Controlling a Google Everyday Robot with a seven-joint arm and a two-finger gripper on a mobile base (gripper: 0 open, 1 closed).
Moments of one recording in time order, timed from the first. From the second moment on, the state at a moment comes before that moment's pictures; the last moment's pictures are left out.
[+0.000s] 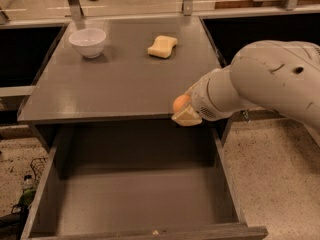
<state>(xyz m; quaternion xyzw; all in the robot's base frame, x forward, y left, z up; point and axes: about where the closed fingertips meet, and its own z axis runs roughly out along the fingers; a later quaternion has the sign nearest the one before) 0.519 -0.073 0.854 -0.51 0.78 0.01 0.35</state>
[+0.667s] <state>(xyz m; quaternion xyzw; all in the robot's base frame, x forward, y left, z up) 0.557 -0.062 0.843 -0.50 0.79 0.01 0.35</state>
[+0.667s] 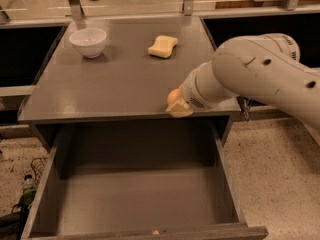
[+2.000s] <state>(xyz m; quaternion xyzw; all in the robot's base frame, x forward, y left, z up) 0.578 -0.044 0.828 -0.52 0.79 0.02 0.32</state>
